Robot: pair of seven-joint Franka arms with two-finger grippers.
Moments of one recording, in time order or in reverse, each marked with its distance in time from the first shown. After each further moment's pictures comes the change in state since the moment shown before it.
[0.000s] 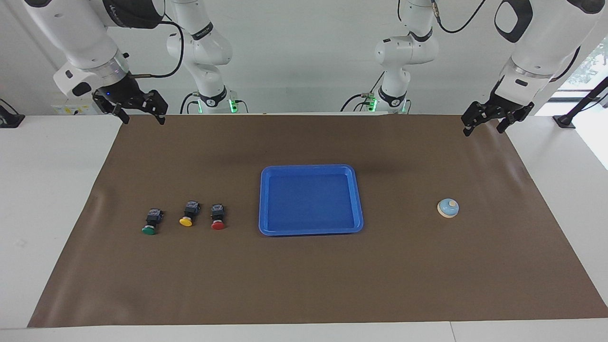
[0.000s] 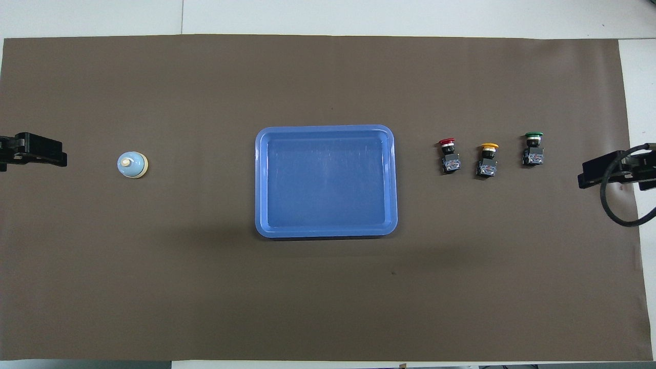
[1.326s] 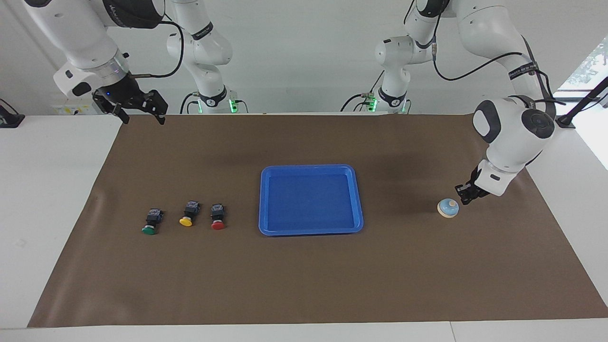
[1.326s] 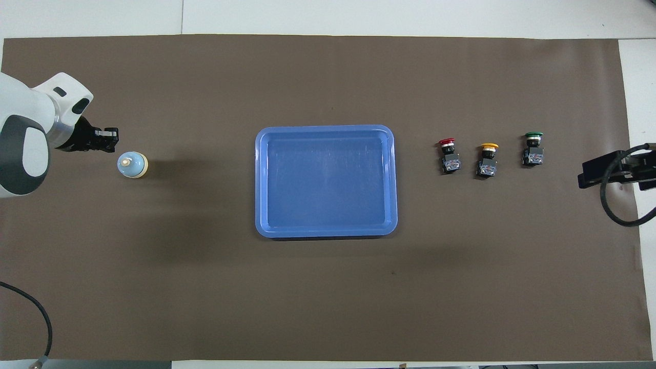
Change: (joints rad) left arm 0.045 0.308 -0.003 -0.189 0.002 0.509 -0.004; right arm 0.000 0.000 0.000 0.000 0.000 0.000 0.000
